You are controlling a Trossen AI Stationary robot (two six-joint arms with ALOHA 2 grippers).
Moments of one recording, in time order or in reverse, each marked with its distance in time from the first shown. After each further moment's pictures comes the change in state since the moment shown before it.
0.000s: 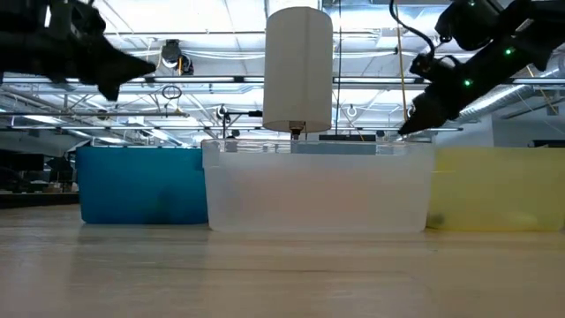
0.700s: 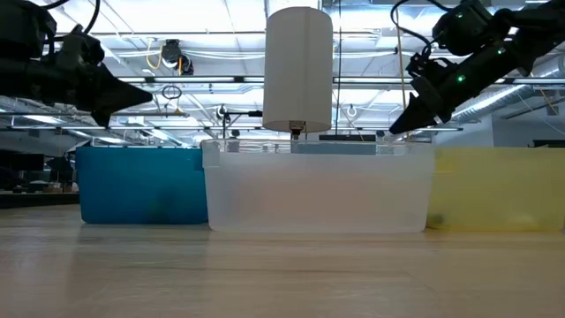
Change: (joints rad) left arm 0.182 -0.147 -0.108 -0.078 0.085 -0.085; right arm -0.244 -0.018 0.024 0.018 -0.461 0.069
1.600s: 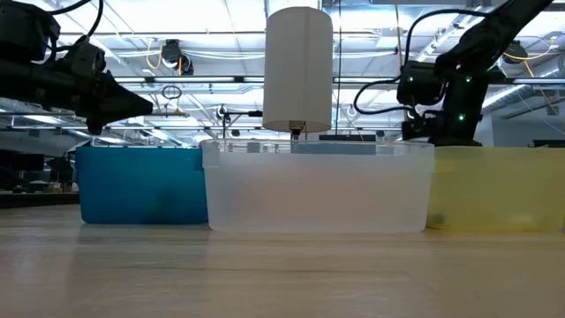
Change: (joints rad) left arm 0.005 0.014 0.000 -0.028 -0.133 -0.096; right arm -0.085 0.406 0.173 -0.513 -0.093 -0.222
